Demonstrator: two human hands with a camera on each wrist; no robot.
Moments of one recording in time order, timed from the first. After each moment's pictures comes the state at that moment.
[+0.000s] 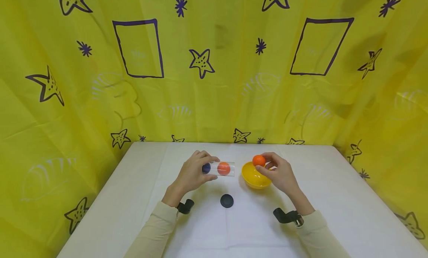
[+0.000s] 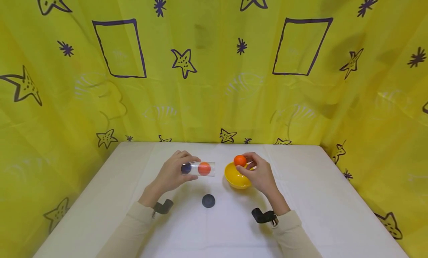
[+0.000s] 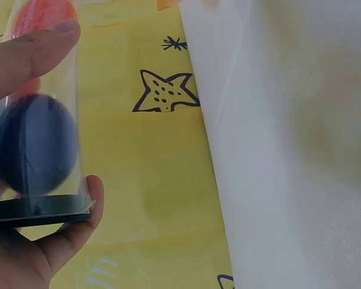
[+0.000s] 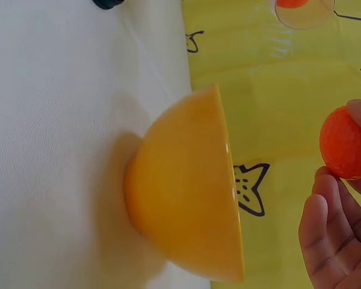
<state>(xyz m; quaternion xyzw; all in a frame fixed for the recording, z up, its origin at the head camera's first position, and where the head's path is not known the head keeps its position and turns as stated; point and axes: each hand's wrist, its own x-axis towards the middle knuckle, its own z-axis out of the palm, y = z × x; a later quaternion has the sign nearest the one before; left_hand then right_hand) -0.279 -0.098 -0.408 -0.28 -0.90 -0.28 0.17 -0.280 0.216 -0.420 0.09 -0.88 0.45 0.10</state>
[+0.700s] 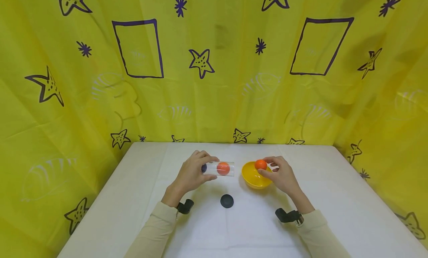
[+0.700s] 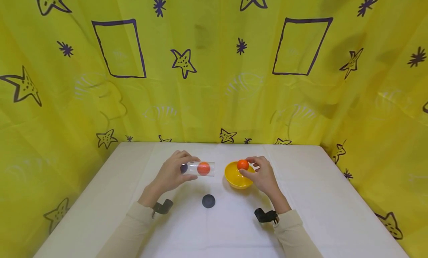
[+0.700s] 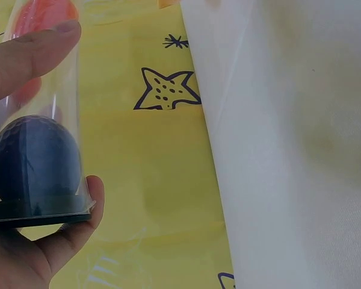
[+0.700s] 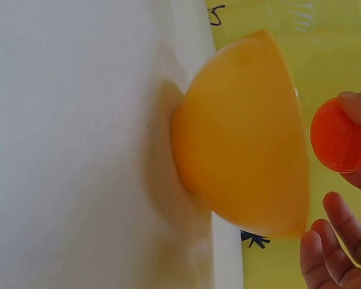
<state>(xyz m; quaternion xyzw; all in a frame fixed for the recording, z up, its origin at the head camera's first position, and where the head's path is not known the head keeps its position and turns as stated) -0.280 -0.099 -0.408 -0.27 -0.90 -0.28 0.17 -0.291 0.230 -0.437 0.08 -0.90 0.41 0.09</state>
